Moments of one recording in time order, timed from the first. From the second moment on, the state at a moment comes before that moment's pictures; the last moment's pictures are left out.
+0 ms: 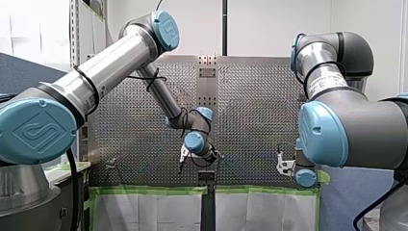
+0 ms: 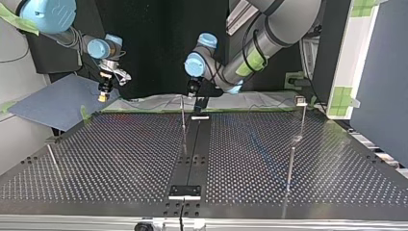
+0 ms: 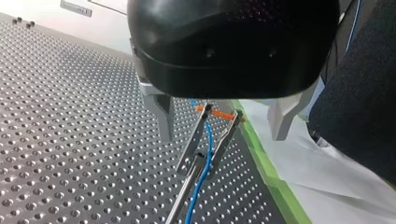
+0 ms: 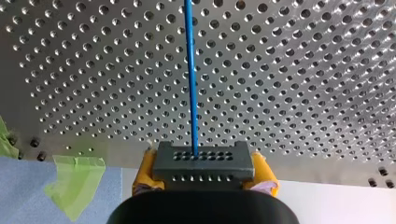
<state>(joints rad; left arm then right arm) -0.62 -2.41 -1.54 -2.74 -1.80 -1.64 1.66 -0.61 1.79 -1.25 1.58 1.45</state>
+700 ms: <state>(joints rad) -0.62 -2.41 -1.55 -2.74 -1.80 -1.64 1.66 -0.61 1.79 -1.25 1.58 1.45</state>
